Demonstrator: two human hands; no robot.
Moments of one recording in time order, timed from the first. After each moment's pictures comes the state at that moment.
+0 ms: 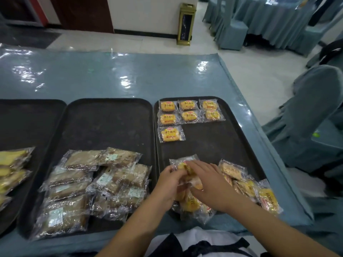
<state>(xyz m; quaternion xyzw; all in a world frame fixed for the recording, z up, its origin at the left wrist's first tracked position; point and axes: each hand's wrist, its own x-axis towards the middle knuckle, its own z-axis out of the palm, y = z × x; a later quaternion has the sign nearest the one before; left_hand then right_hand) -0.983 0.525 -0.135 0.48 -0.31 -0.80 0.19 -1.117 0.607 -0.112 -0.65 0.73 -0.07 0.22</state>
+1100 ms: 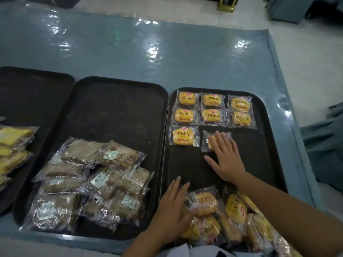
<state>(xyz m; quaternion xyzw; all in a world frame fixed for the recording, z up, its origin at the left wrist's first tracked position) -0.982 0.531 -0.207 0.45 -0.77 -0.46 -0.03 -1.258 0.475 -0.242 -0.68 0.72 0.02 0.09</state>
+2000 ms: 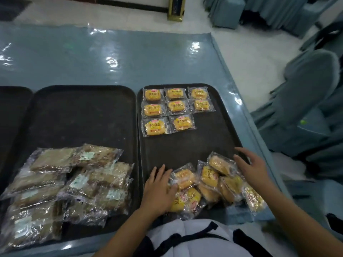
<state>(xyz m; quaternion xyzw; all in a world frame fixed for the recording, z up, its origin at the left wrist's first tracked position) -0.988 0.535 -0.217 0.44 -0.81 -0.39 -0.04 -1.270 0.645 -0.145 -0.29 0.86 -0.35 0.22</state>
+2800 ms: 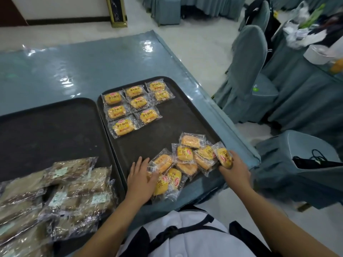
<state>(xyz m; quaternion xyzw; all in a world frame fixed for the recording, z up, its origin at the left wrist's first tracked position) -0.984 0.539 -0.208 0.42 -0.82 -0.40 -0.01 -1.208 0.753 -0.181 -0.11 0.95 -0.25 0.14</state>
